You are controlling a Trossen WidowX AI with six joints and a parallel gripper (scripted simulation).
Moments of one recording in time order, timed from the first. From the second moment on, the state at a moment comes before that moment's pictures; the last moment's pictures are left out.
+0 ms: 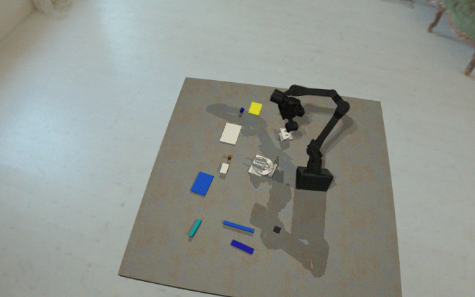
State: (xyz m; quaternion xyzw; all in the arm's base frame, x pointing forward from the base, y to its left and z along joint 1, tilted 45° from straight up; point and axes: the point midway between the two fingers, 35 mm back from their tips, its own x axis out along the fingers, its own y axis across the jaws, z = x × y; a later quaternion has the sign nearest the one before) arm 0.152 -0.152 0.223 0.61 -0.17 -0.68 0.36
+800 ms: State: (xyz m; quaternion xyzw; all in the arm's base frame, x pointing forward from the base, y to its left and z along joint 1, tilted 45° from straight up) arm 0.152 -0.188 0.189 0.62 -0.19 -0.68 0.35
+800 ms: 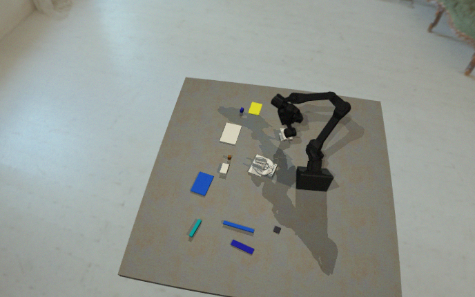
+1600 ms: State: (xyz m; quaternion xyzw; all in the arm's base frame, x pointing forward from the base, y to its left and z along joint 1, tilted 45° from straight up) arm 0.152 -0.211 0.168 0.62 -0.19 -0.68 0.35
